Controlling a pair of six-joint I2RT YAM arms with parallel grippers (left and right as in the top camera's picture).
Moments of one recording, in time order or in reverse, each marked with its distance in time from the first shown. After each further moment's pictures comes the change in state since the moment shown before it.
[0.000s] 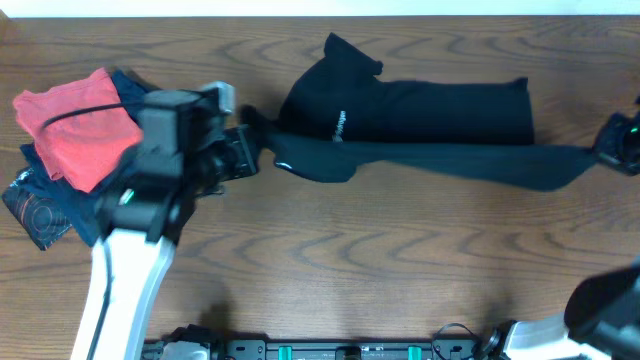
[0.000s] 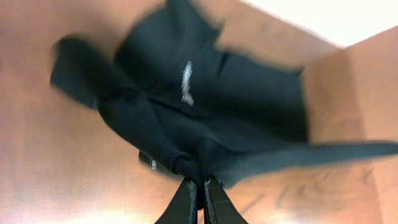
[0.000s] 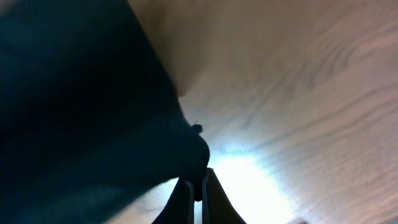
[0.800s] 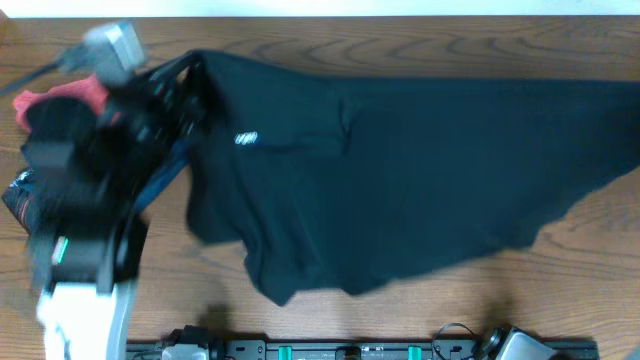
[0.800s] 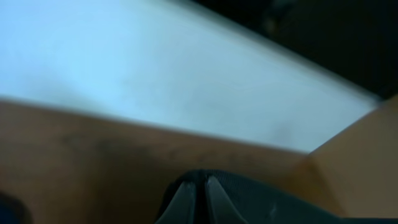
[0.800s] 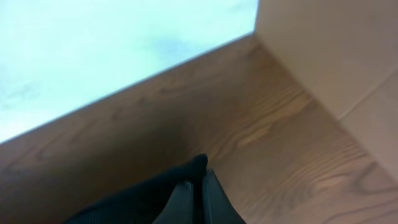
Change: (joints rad) left arm 0.079 0.033 0.226 0.233 -0.085 -0.012; right arm -0.023 -0.257 0.210 0.173 -0.109 -0.031
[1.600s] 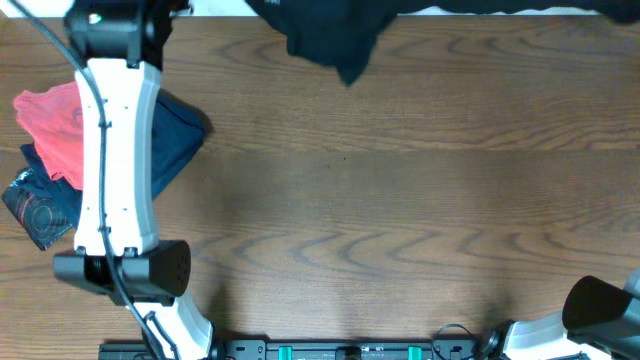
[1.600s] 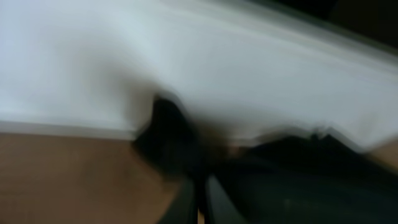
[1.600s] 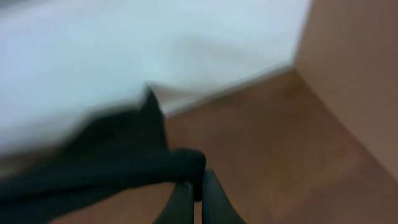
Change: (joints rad) left arm 0.013 0.746 0.895 -0.389 -0.024 0.139; right arm 0.076 0.300 0.131 0.237 -0.007 0.039
